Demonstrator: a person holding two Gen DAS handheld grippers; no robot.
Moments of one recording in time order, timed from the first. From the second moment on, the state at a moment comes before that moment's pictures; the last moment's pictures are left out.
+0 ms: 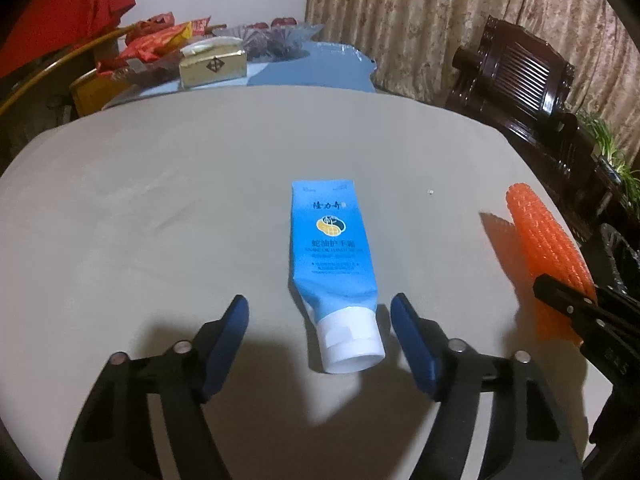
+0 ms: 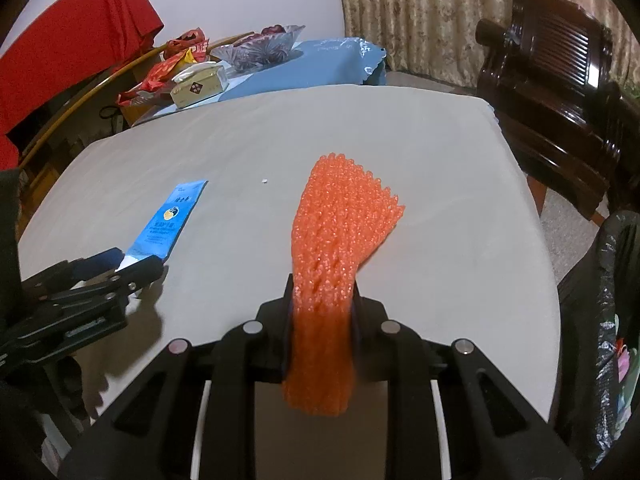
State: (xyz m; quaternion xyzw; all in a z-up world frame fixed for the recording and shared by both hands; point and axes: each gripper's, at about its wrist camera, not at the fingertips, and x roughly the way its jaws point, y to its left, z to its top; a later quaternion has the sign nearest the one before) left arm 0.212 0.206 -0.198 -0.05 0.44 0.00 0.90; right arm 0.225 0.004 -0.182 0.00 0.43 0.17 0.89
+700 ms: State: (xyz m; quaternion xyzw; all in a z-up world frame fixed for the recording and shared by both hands) left arm 0.189 0.195 -0.161 -0.07 0.40 -0.01 0.91; right arm 0.213 -0.007 -0.163 0.01 0.42 0.18 0.89
